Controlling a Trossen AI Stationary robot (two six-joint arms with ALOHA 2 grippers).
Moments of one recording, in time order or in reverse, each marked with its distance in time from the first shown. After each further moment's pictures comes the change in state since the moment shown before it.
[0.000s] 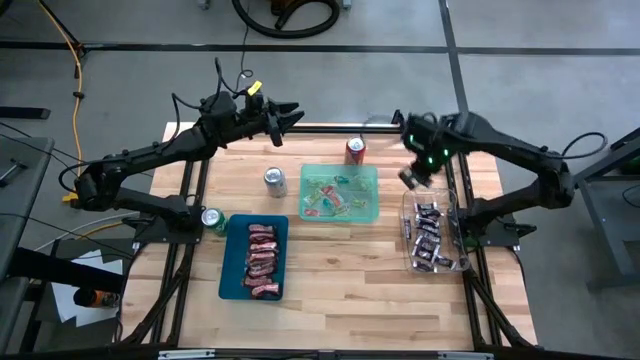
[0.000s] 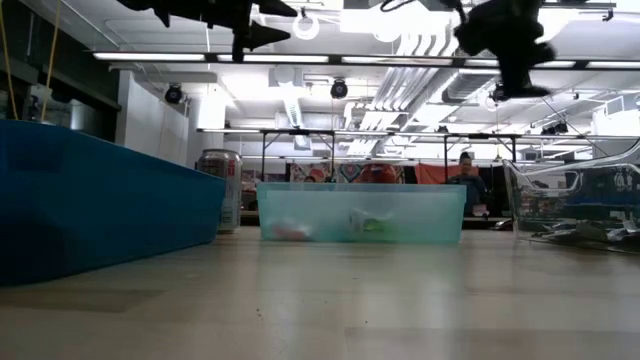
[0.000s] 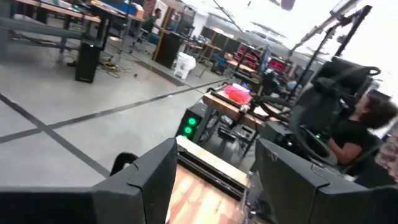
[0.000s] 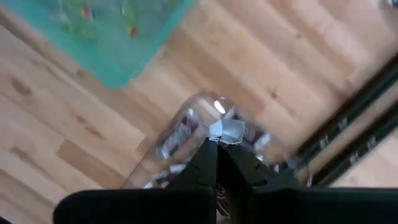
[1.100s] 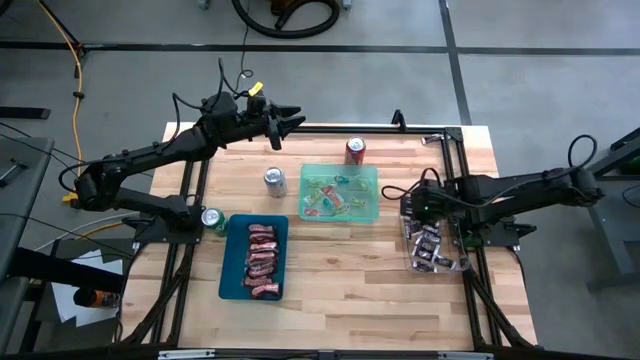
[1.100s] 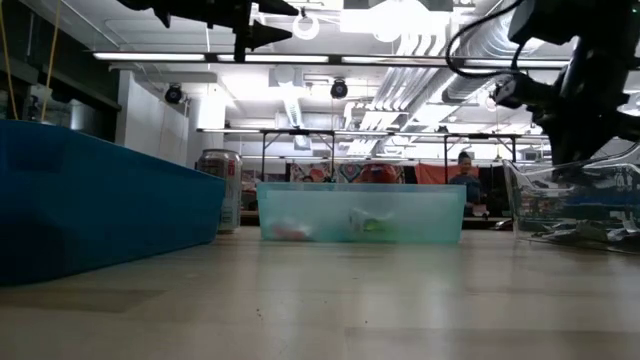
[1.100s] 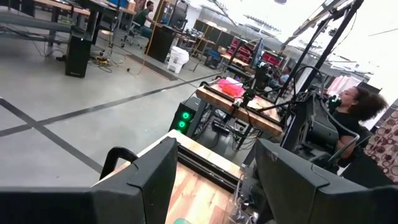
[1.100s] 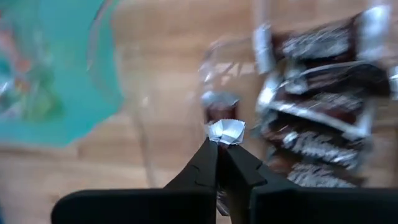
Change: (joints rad) left arm 0.000 0.000 0.000 -0.015 0.041 0.003; right arm 0.385 -0.360 -0.758 0.579 0.098 1.155
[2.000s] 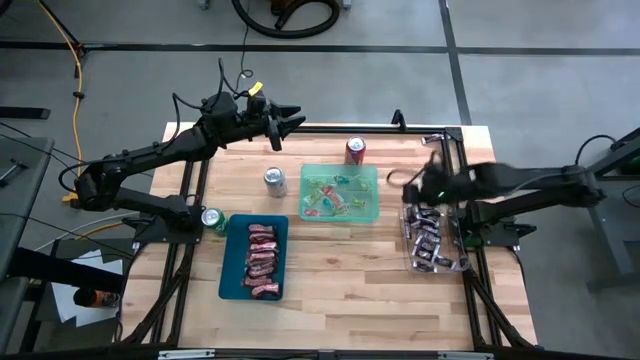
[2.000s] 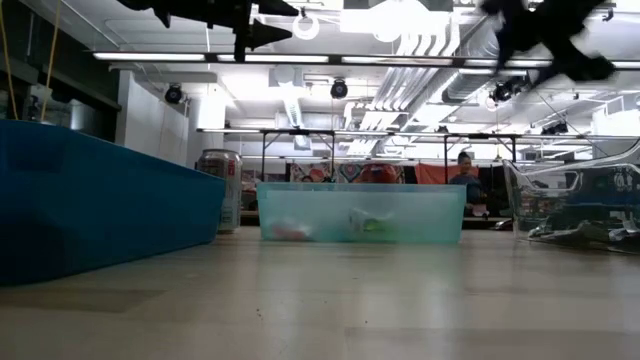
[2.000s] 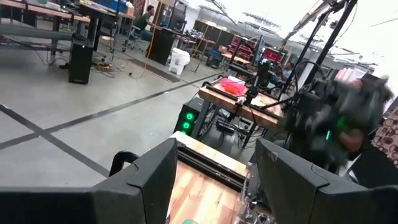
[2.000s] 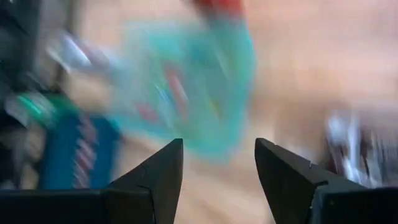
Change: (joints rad) left arm 0.000 0.000 0.000 0.001 -0.001 0.052; right arm -0.011 -0.050 0.310 -0.042 0.191 -0.272
